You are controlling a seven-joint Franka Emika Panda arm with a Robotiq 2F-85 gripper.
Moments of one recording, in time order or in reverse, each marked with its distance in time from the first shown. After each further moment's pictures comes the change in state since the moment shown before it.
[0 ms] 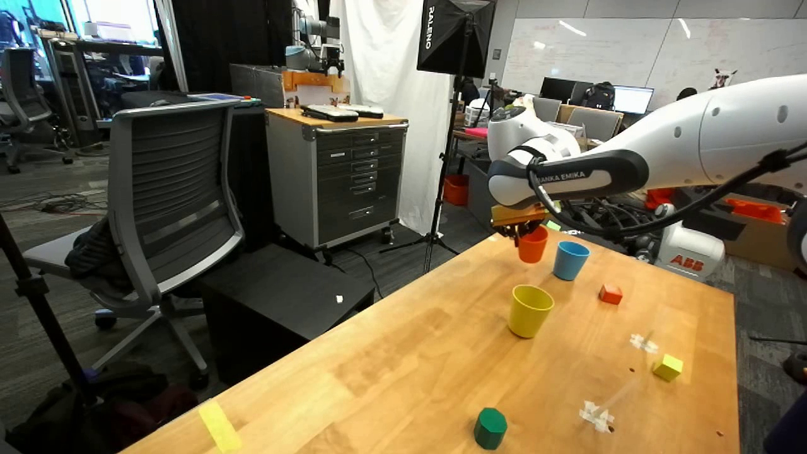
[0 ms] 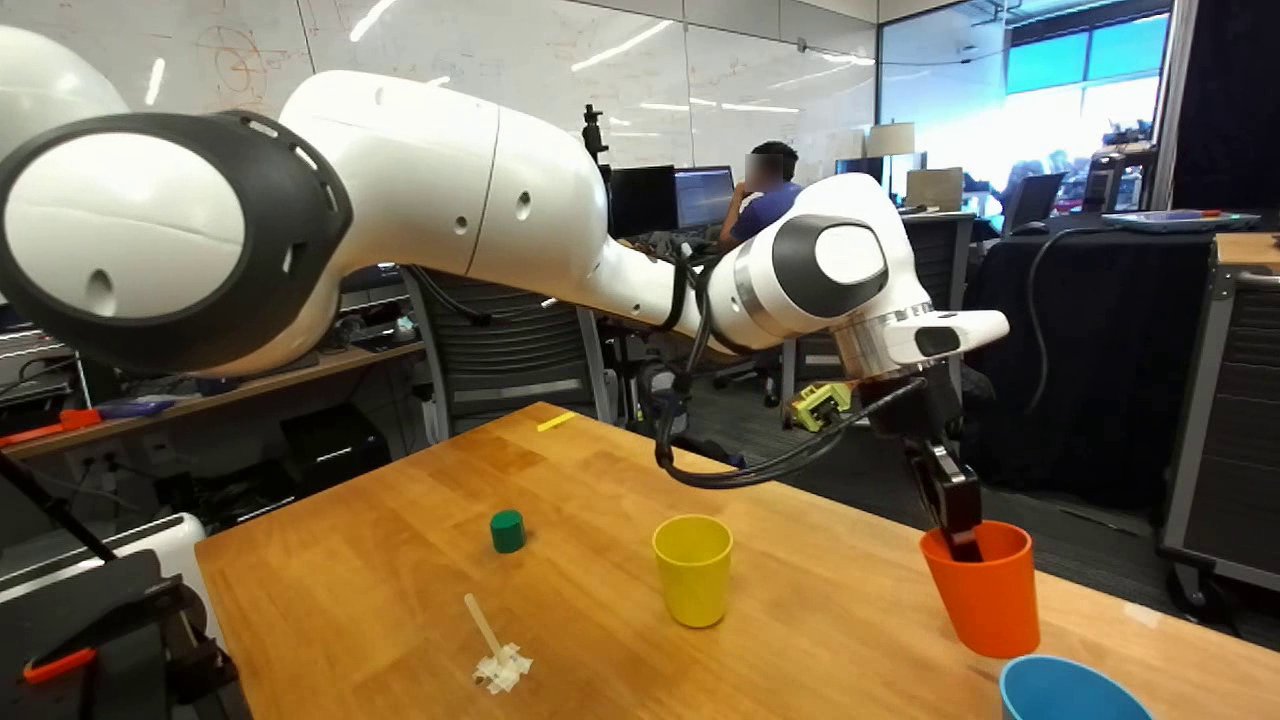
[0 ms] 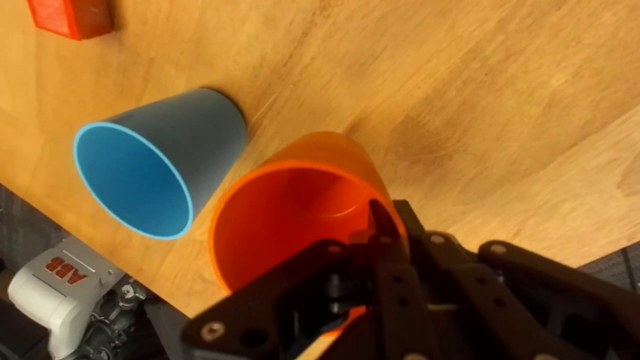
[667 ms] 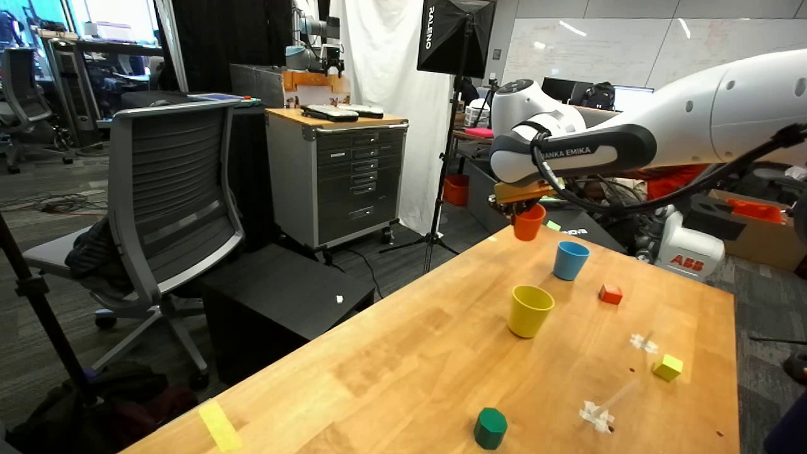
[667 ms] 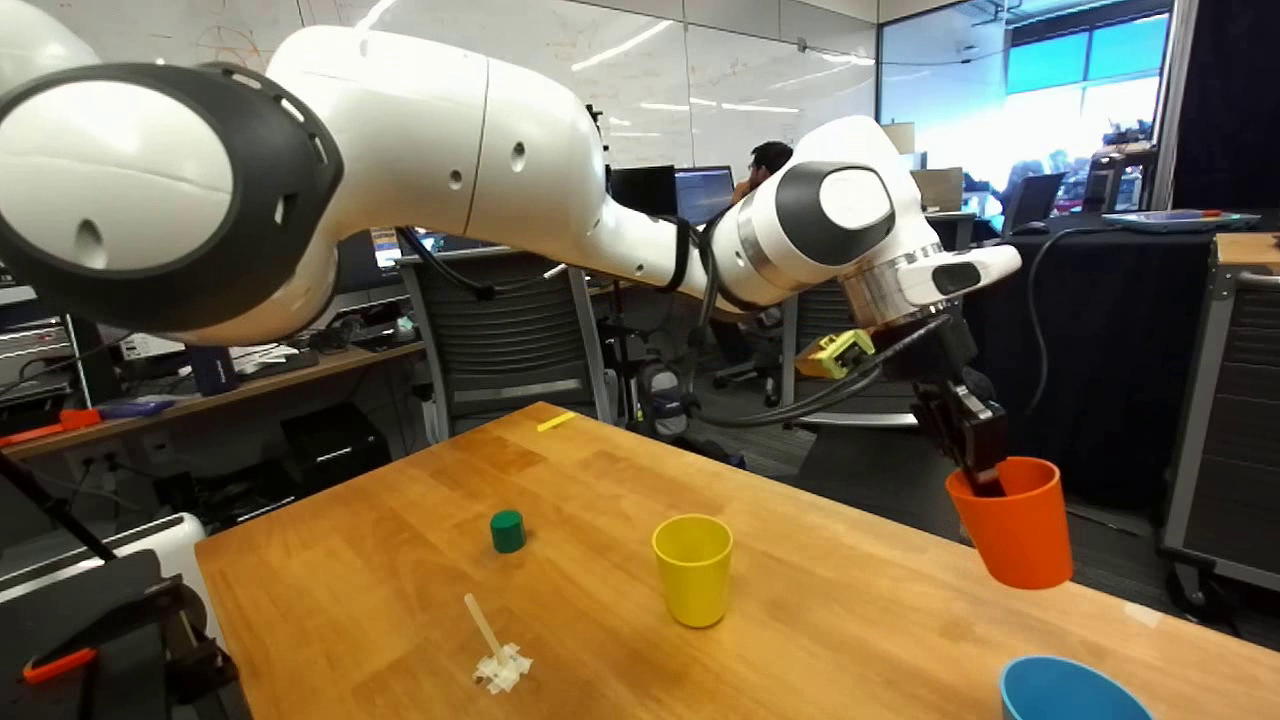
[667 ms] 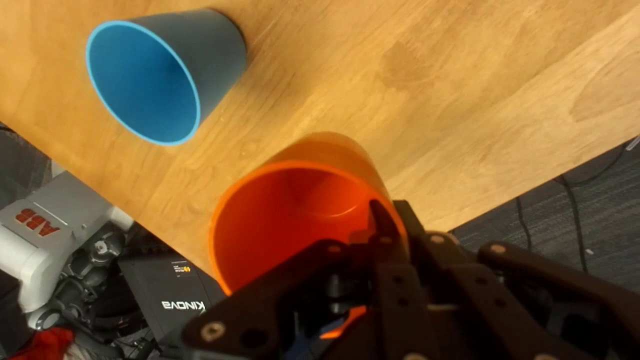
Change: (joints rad) arm -0.001 -0.056 0.000 0.004 0.000 0.034 -0.089
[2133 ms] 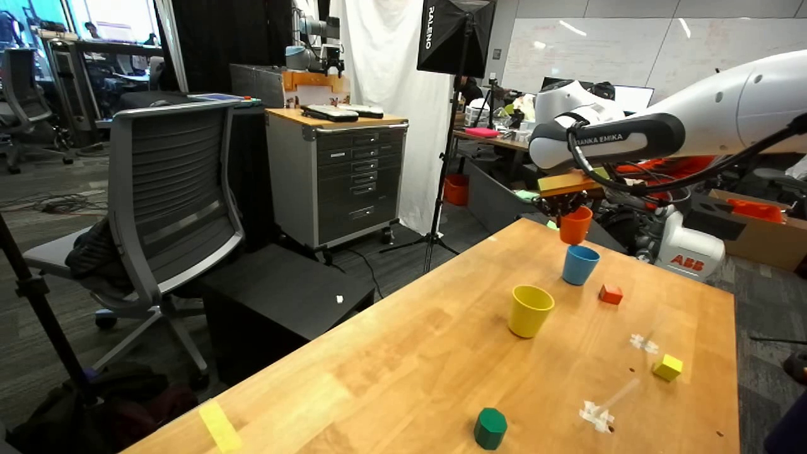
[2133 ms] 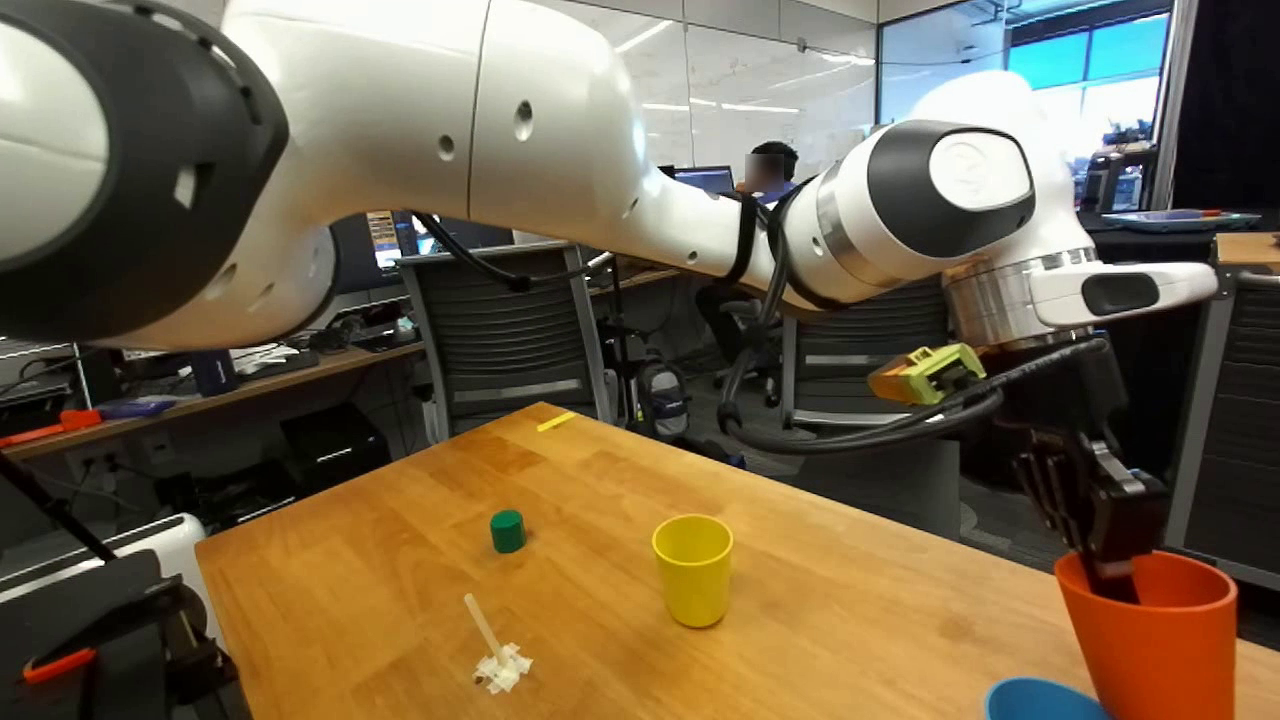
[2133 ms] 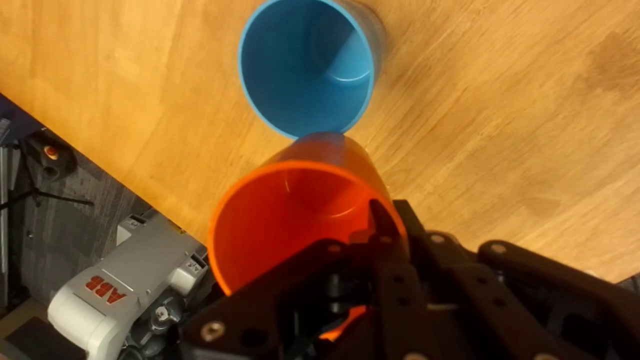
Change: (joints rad) arm -0.139 -0.022 0.001 -0.004 0.034 -0.127 -0.053
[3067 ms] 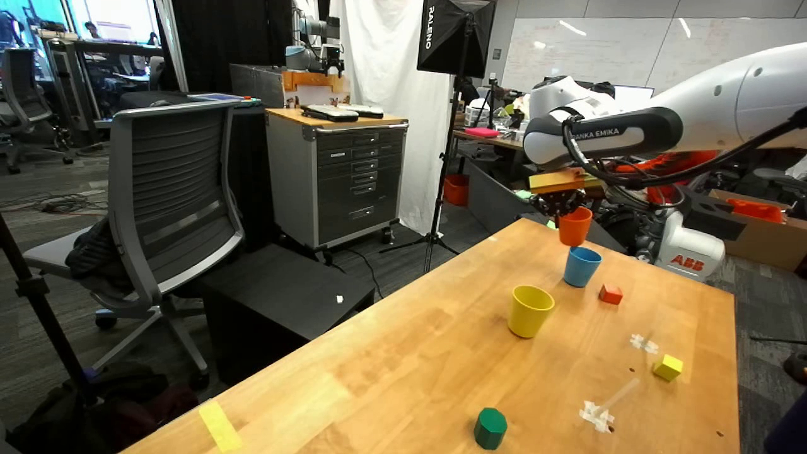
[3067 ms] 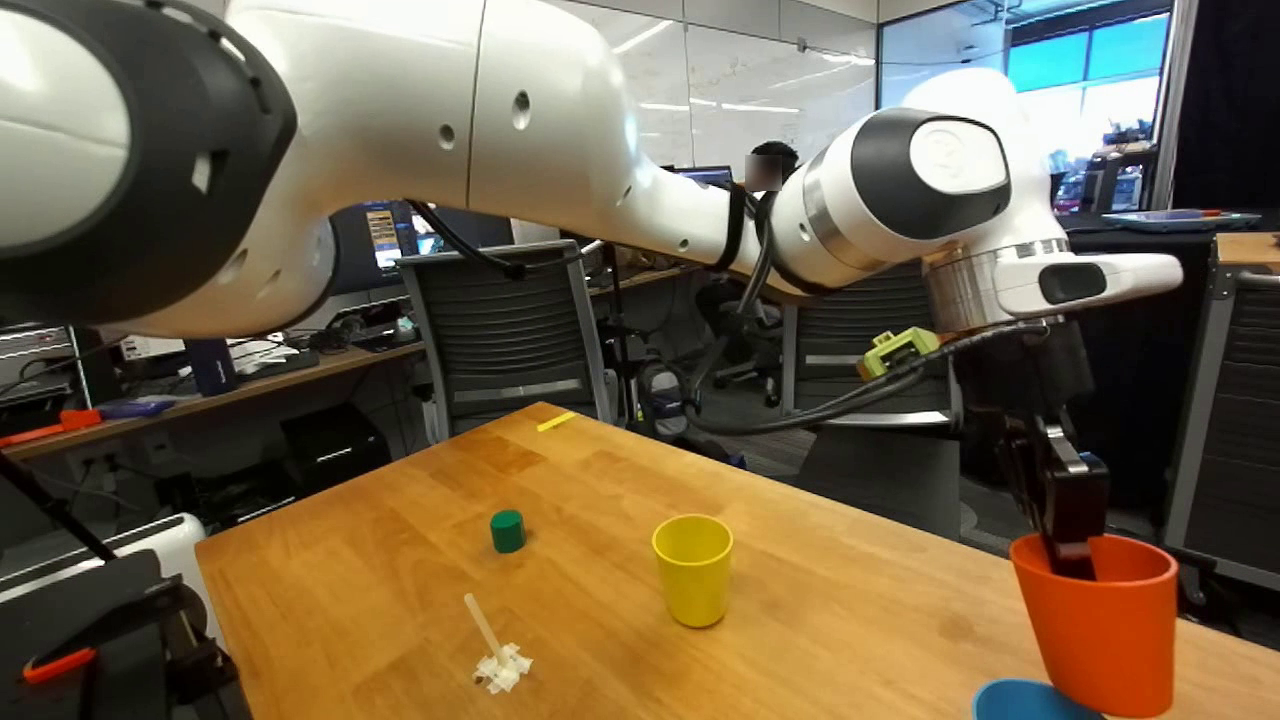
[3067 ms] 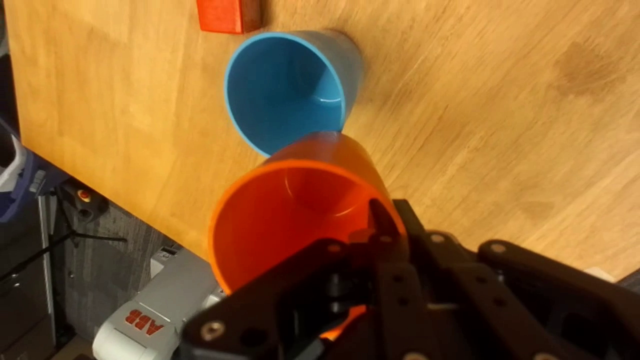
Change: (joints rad) arm 0.024 -0.013 0.001 0.000 0.001 -0.068 0.134
